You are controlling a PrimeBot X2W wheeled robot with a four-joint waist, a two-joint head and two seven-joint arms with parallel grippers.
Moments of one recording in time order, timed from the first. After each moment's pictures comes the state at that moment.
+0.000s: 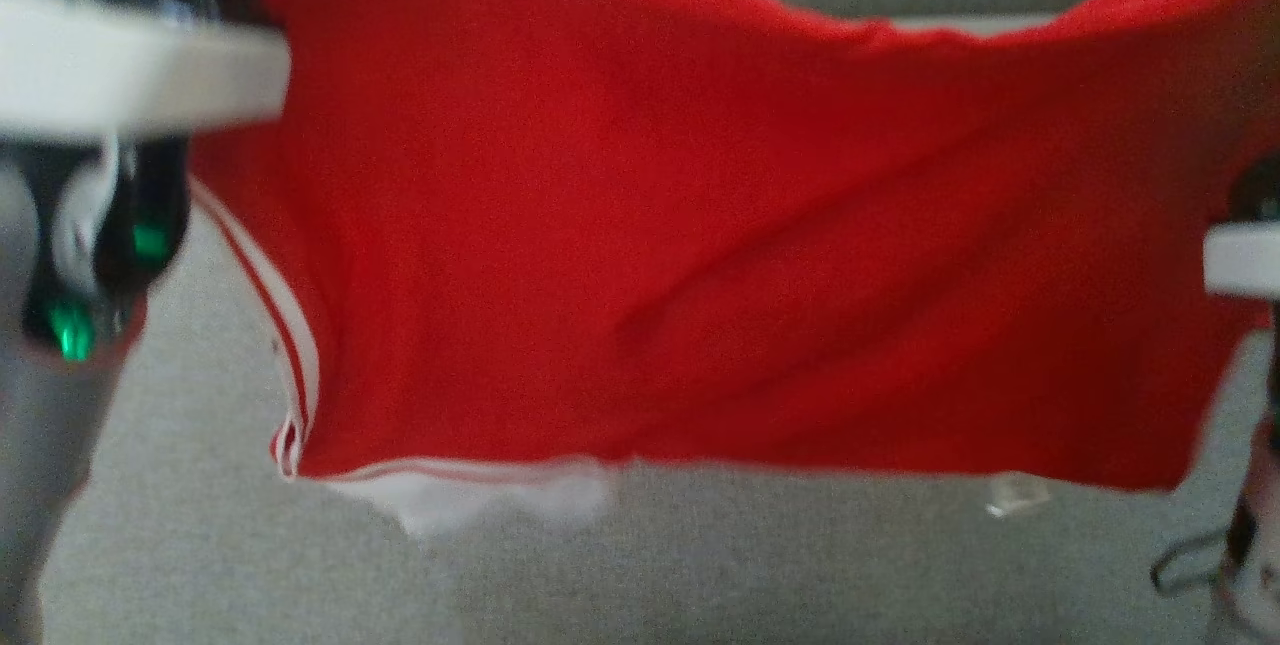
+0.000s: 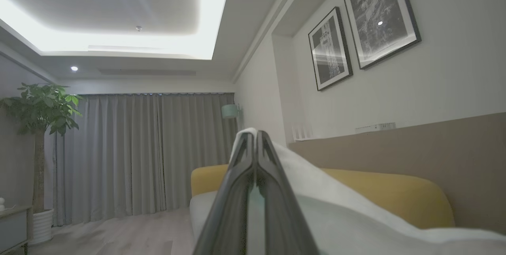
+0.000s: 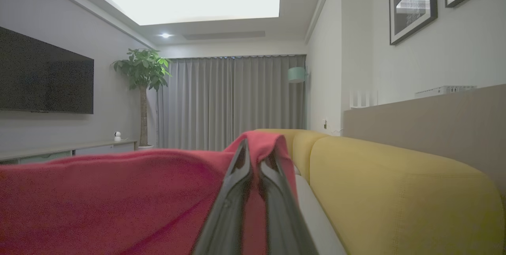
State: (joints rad) left arm -0.82 0.50 -0.39 -0.41 -0.61 0.23 0.23; right arm -0.31 -0.05 -0.14 -0.48 0.16 0.13 0.28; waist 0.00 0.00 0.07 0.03
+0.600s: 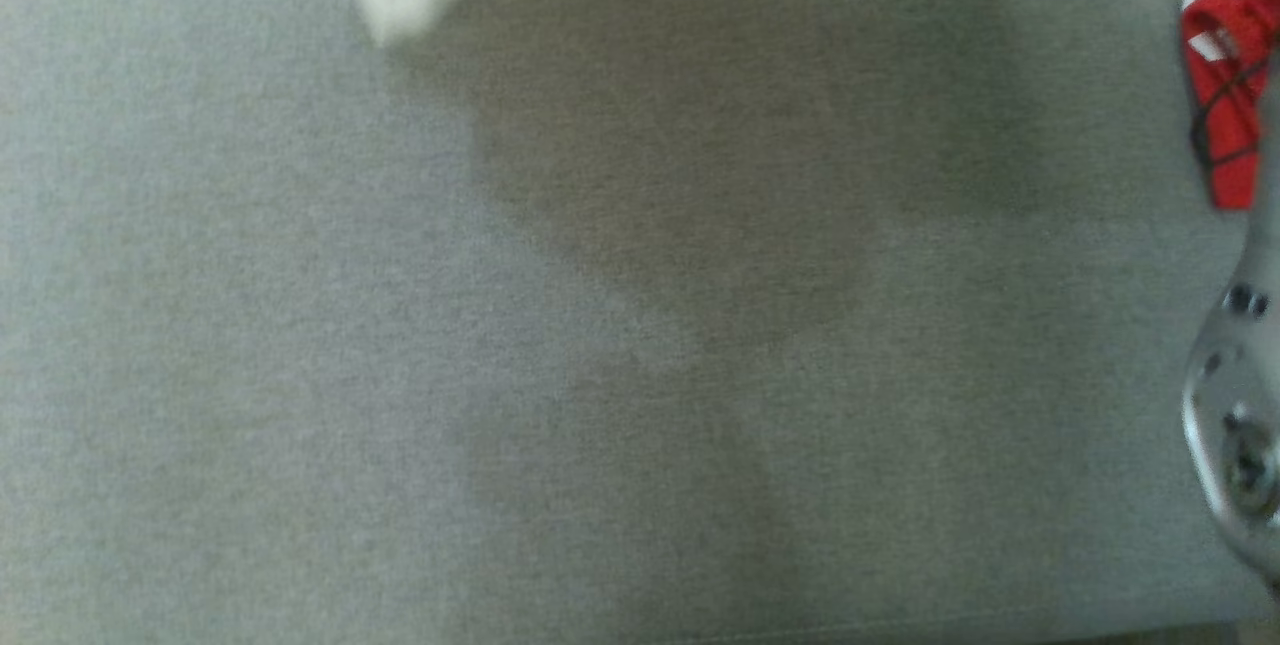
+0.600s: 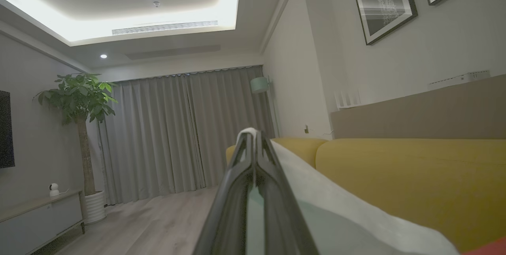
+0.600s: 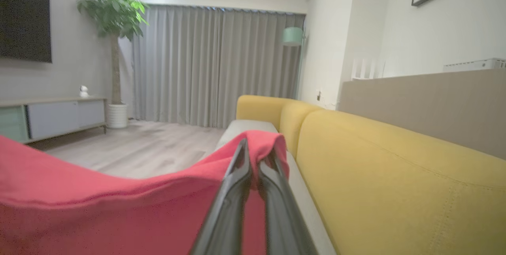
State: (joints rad) left arm -1.49 0.36 -0.45 0.38 -0.44 0.12 0.08; right arm -1.22 -0.10 -0.04 0.39 0.01 0.13 0.13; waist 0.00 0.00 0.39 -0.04
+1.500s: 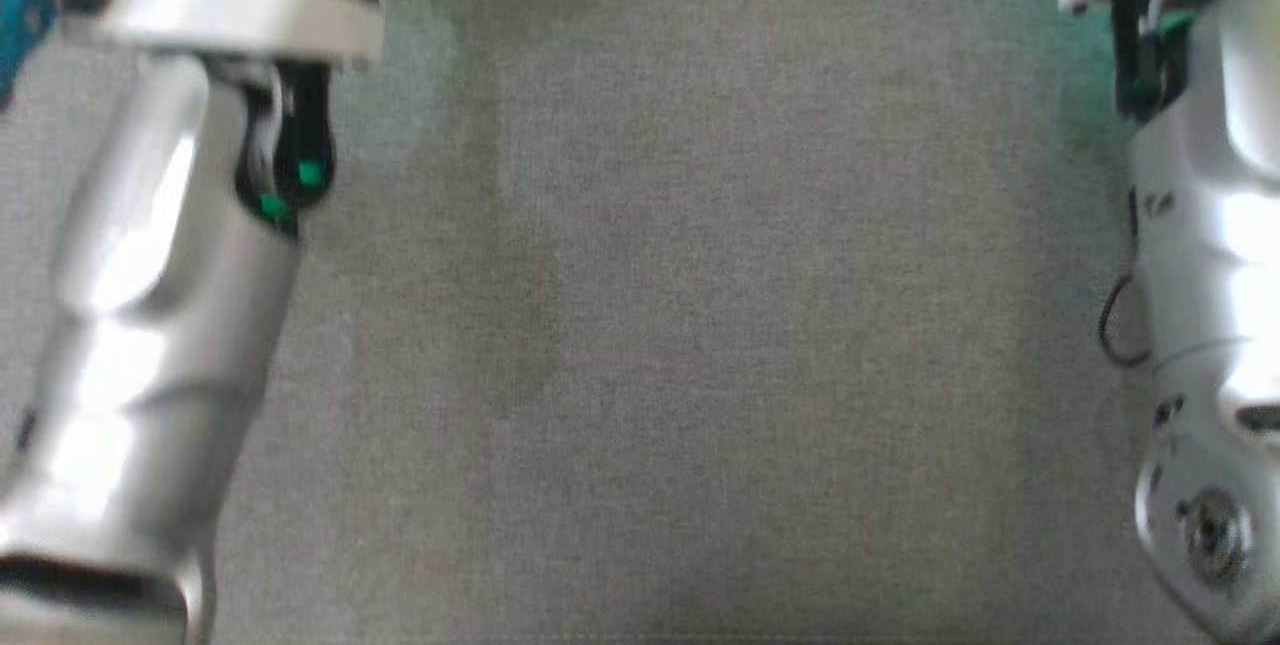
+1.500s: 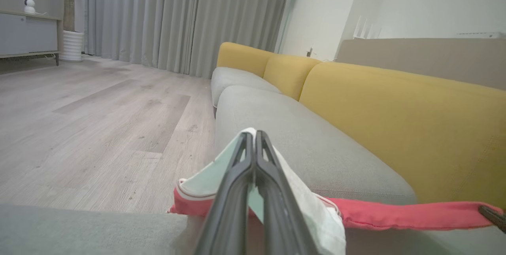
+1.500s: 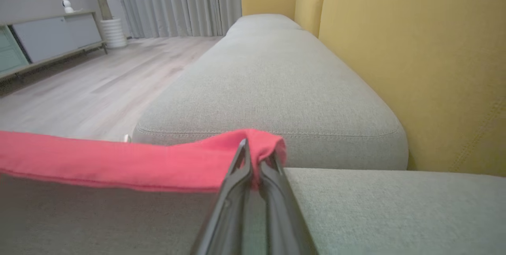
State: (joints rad) left arm -0.94 0.23 -0.41 0.43 -0.66 -0.01 -0.24; right arm -1.07 -0.08 -0.17 0.91 -0.11 0.13 -0.25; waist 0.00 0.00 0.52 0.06
